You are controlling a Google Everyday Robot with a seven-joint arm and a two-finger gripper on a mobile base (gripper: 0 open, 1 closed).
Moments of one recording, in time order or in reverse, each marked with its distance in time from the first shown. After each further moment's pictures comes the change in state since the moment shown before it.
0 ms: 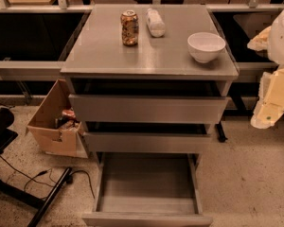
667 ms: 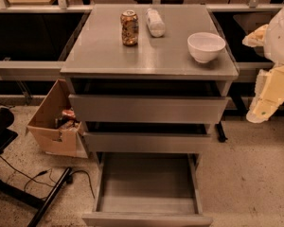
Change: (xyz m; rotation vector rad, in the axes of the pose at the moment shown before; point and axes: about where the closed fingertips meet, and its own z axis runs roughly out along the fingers) arm -0.003 -0.015 0.008 0.029 -0.058 -0.040
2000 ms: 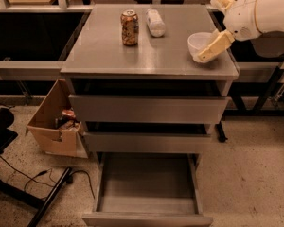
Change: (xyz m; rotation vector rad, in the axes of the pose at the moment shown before) arm -0.077 -0.195 0.077 0.263 -0.656 0.019
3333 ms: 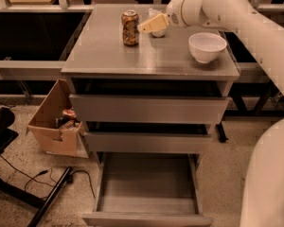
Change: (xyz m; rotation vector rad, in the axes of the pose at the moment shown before) arm -0.048 -0.080 0.161 0.265 -0.098 0.318
